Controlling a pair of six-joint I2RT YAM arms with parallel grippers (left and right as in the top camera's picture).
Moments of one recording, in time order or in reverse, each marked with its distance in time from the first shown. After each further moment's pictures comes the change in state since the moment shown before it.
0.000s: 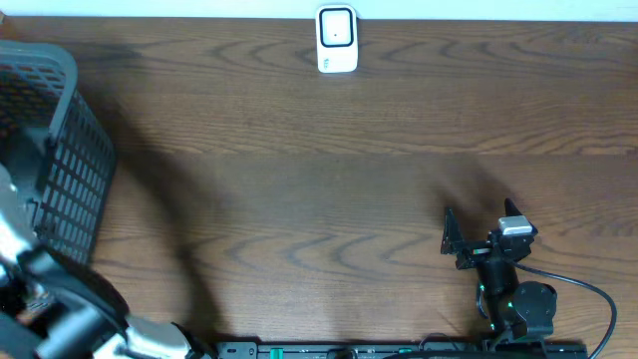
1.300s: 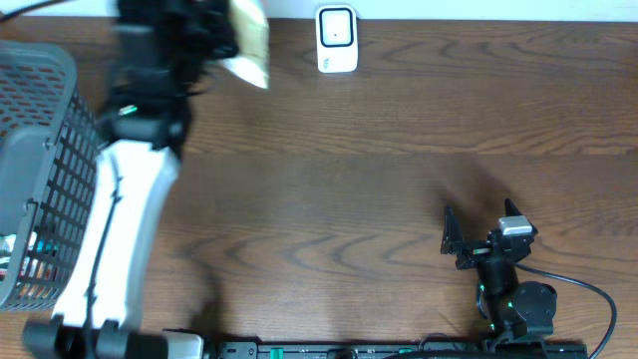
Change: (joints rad) left arm -0.887 -0.175 0.000 0.132 0.403 -0.621; right arm 0.000 0.000 0.000 0.000 0.000 0.000
